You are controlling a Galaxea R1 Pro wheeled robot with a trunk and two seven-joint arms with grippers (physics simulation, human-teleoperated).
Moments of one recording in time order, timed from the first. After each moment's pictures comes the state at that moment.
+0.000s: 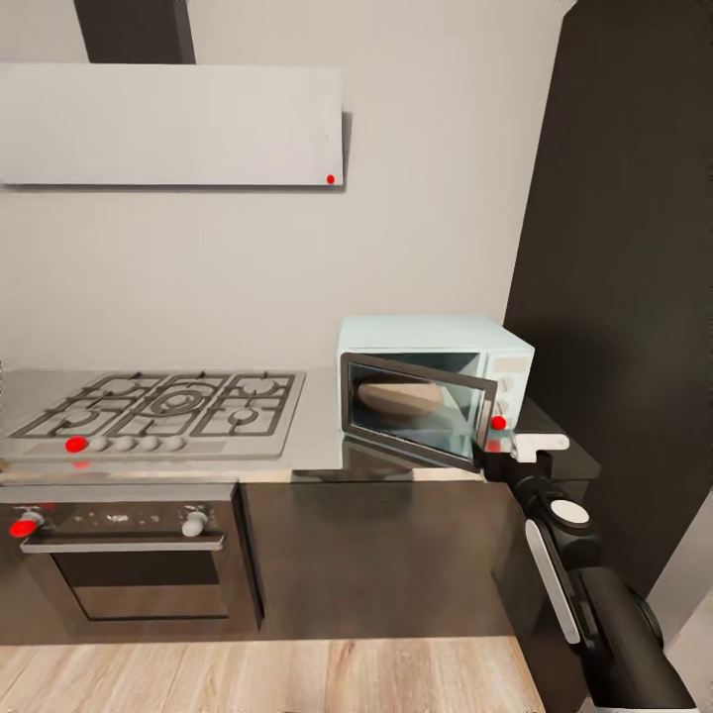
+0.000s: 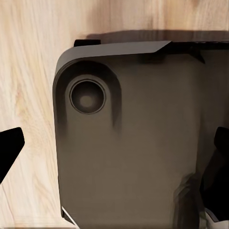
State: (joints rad) left arm -0.03 -0.03 0.00 -0.04 0.00 -0.06 0.01; right arm -0.42 -0.06 0.01 -1.55 -0.02 0.51 -0.08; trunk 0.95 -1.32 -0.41
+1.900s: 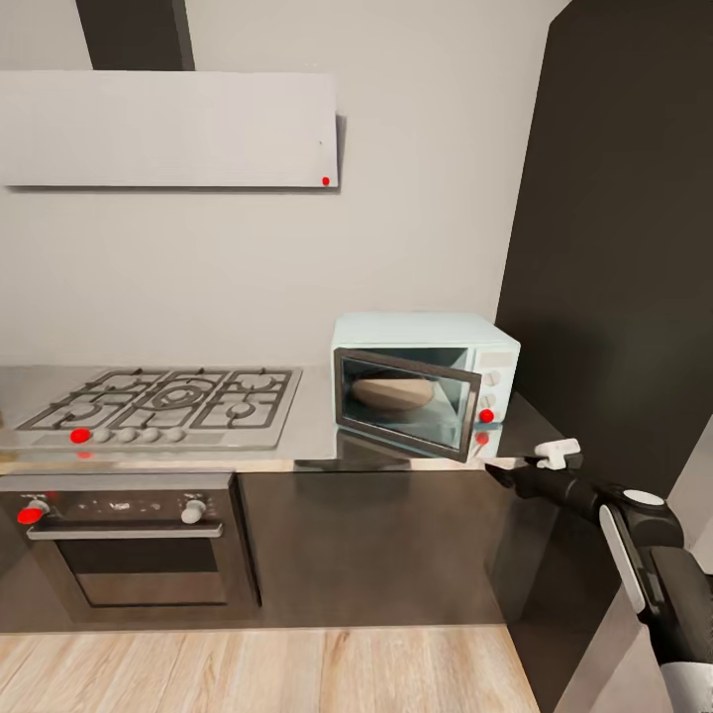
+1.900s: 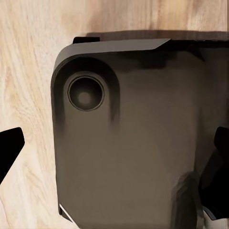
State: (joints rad) left arm -0.02 -0.04 0.01 -0.04 0.00 -0.06 0.01; right arm -0.49 -0.24 -0.19 -1.36 -0.01 0.61 0.61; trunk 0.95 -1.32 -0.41
